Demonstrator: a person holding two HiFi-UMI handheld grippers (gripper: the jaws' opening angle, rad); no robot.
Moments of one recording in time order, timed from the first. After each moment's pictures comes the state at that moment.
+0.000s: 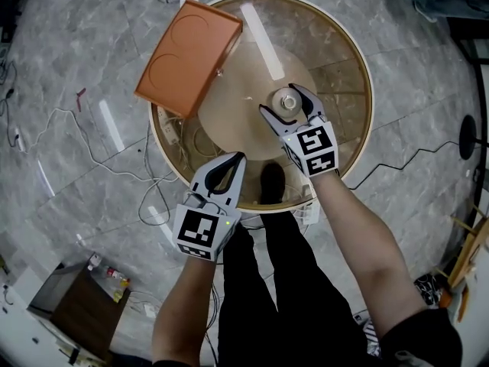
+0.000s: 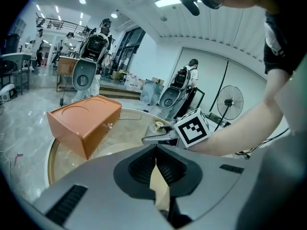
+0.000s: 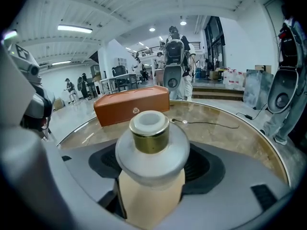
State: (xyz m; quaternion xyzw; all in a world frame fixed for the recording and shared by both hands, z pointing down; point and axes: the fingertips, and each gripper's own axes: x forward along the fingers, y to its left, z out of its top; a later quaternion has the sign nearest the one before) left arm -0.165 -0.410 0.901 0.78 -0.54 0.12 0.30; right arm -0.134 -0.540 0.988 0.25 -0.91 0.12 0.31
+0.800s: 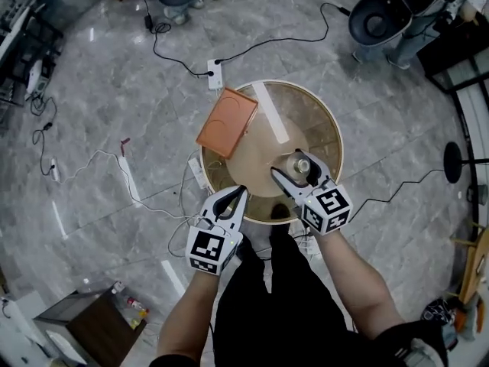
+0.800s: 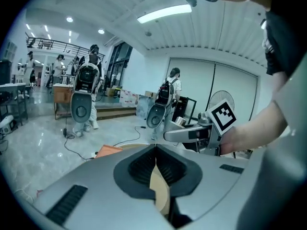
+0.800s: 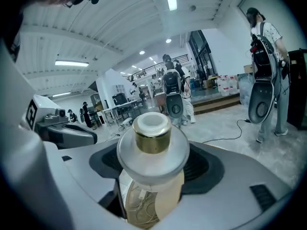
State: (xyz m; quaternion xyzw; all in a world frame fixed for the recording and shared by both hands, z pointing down) left arm -0.215 -0.370 0.634 0.80 -0.55 0.13 0.22; right arm -0.146 -0.458 0.661 0.25 -0.93 0.20 0.18
